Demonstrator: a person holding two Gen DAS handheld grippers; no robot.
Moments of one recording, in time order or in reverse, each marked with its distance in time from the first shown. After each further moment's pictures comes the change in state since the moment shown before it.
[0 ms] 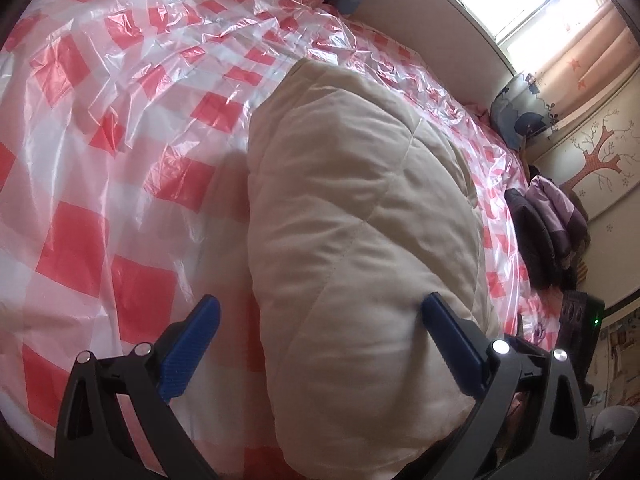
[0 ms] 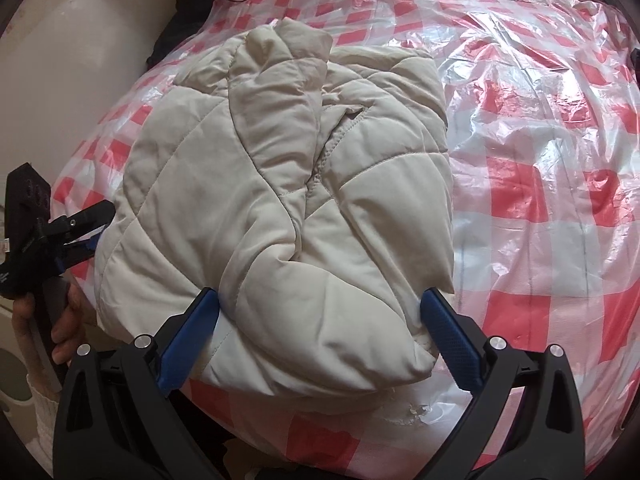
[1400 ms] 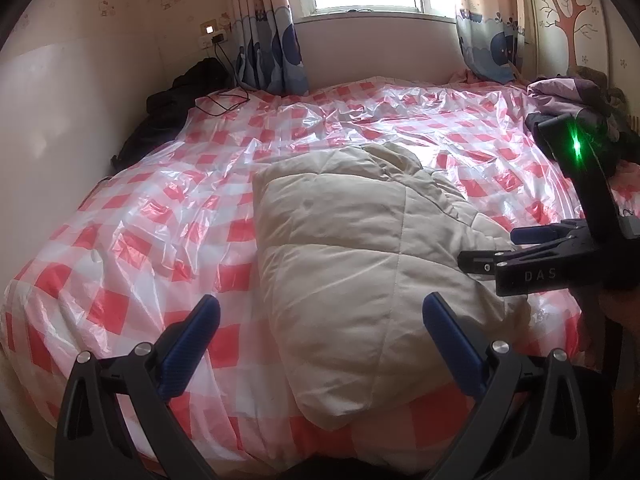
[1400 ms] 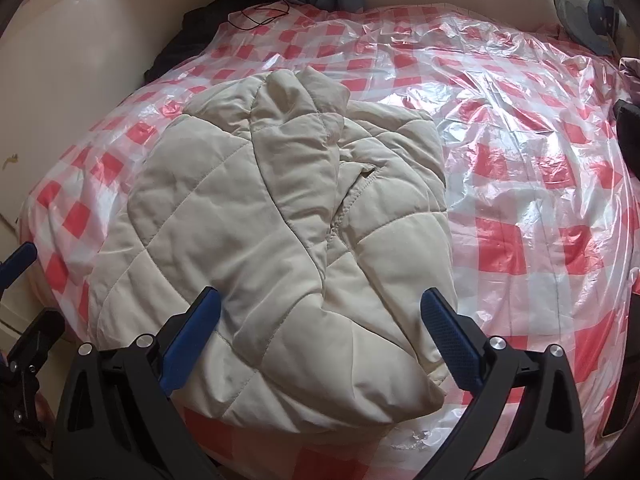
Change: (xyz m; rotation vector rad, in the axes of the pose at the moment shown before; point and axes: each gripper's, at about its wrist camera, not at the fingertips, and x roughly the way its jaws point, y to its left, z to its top) left arm -0.054 -0.130 -0.078 0.569 -0.282 0.434; right arm -0.009 0.034 0.012 -0.081 -0.132 -0.121
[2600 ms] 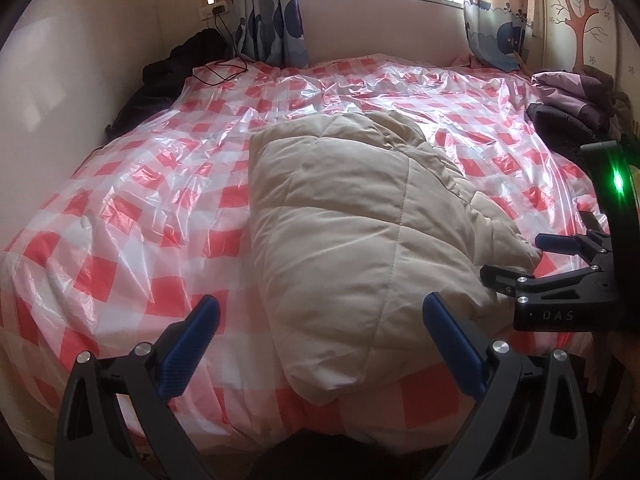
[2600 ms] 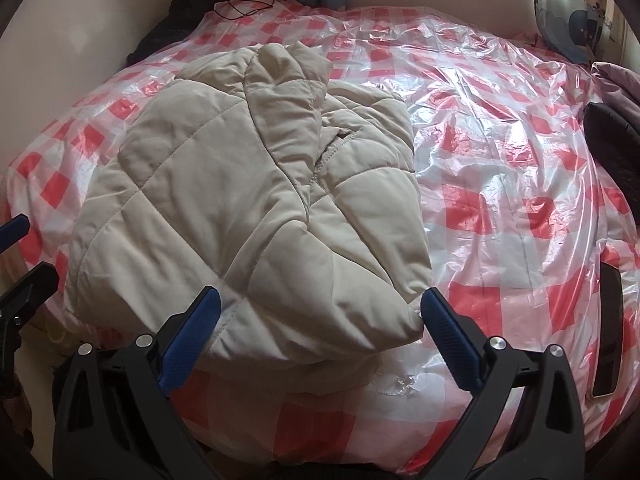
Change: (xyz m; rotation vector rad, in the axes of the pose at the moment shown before) left arm 0.009 0.010 -0.017 -0.035 0.088 -0.029; right arm -0.018 0.007 -0.041 -0.026 0.000 -0.128
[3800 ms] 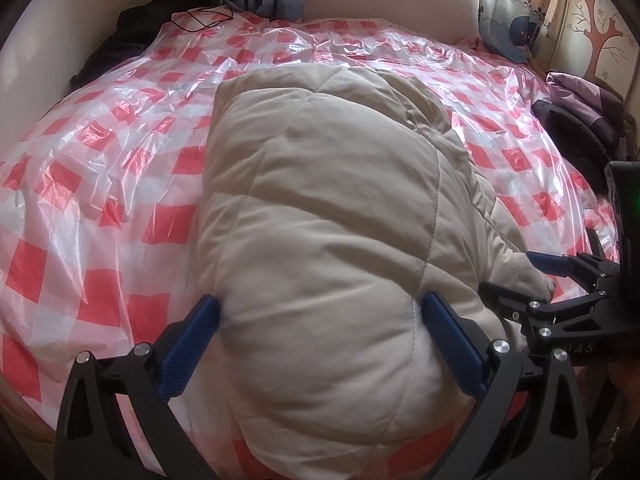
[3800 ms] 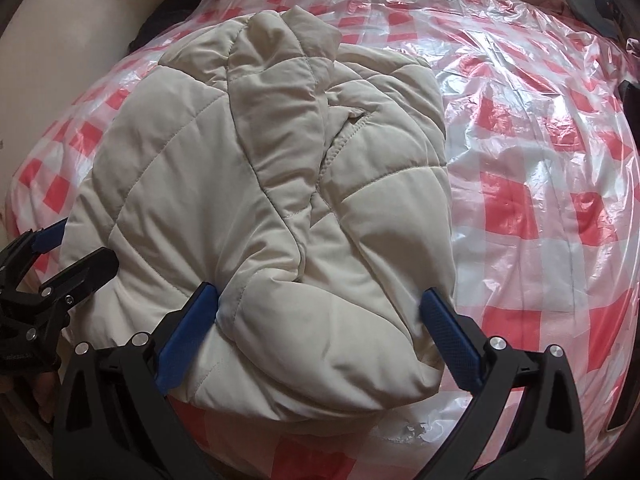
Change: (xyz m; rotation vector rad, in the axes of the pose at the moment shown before) left arm 0.083 0.005 0.023 -0.088 0.157 -0.129; right arm 0.047 -0.017 0.026 0.026 0.123 0.110
